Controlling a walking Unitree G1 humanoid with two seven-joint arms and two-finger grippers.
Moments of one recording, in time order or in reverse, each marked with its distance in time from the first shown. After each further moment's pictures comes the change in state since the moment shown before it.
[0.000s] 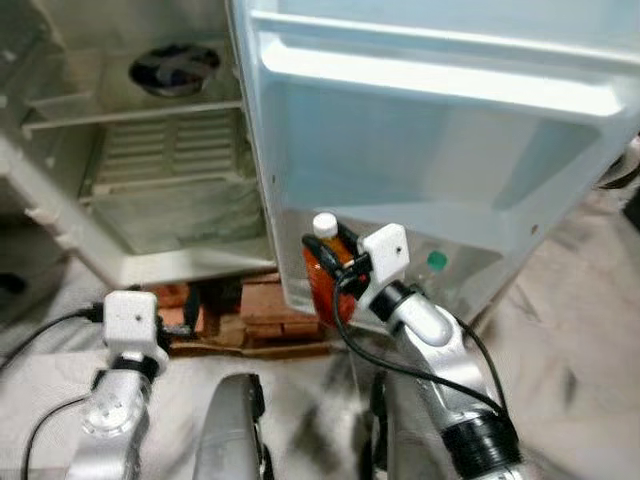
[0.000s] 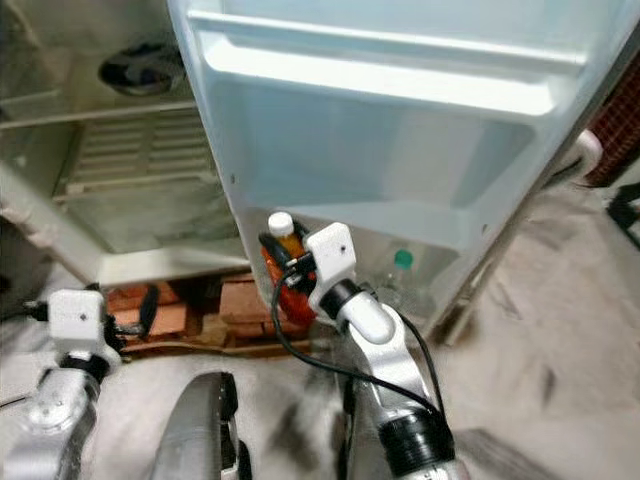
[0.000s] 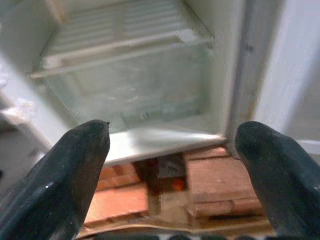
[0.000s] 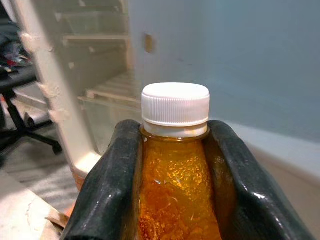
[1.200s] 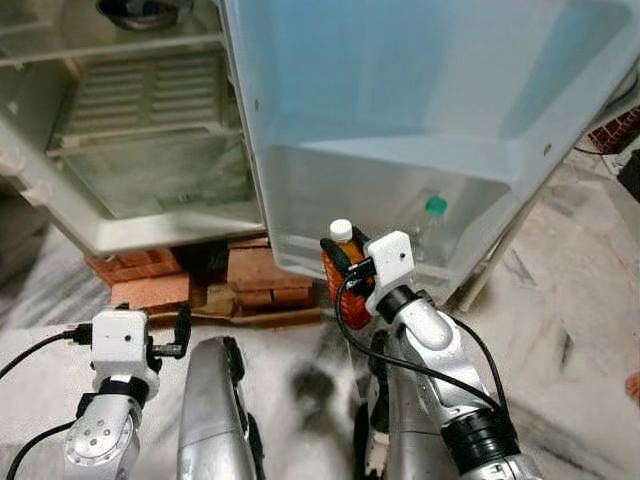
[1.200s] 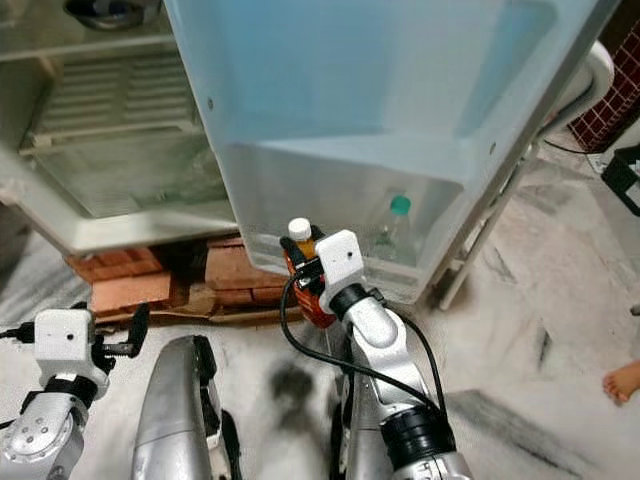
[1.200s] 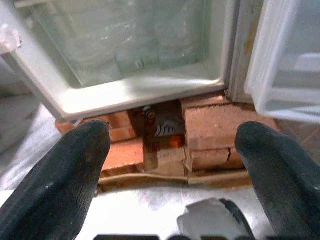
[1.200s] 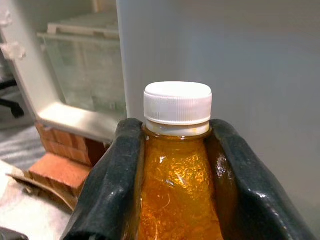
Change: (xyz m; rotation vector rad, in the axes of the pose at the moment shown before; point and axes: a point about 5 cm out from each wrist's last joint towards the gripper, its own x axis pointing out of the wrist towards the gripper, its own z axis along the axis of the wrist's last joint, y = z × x) left arm -0.028 0.015 0.003 0.026 0.038 0.074; right arm 0.009 -0.003 -0.018 -0.062 0.020 -0.104
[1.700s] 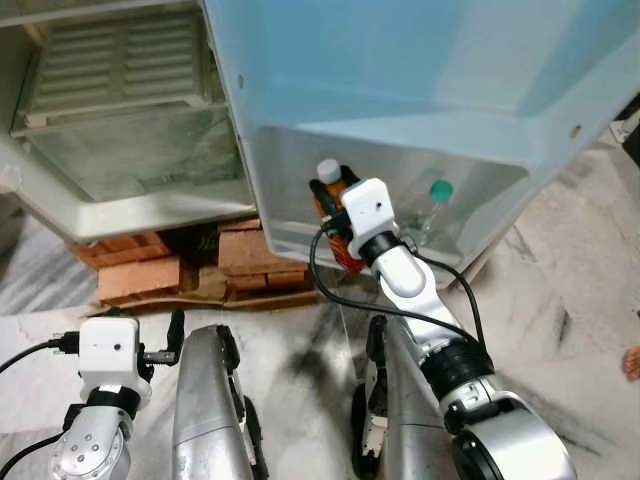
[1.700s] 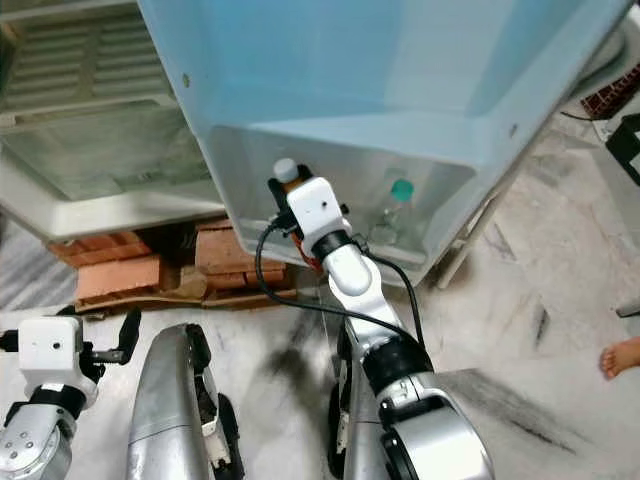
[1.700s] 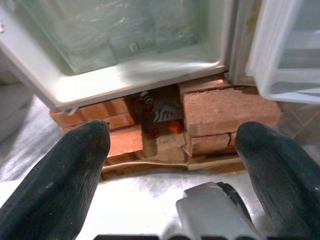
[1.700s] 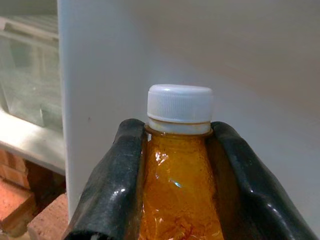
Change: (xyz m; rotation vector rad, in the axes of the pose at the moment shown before) left arm -0.017 0.005 0.008 0.021 -0.006 0.014; right arm 0.055 -0.011 0.044 -0.234 -0.156 -0.067
